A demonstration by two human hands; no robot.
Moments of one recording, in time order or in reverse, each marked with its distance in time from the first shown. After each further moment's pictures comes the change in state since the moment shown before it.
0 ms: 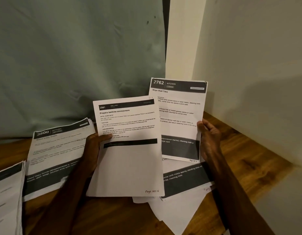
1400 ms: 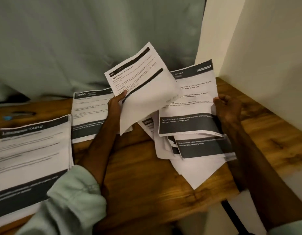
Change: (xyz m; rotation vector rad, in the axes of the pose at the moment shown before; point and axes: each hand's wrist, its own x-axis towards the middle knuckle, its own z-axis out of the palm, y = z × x) left_hand -0.011 0.022 -0.009 -0.334 0.155 -0.112; right_hand -0.032 -0.020 0.028 -0.621 -0.046 -0.053
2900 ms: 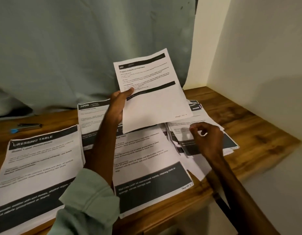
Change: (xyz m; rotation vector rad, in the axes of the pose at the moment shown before) left_hand -0.013 0.066 0.010 0.202 -0.120 0.021; right_hand -0.150 -0.018 0.001 -0.287 -0.034 -0.252
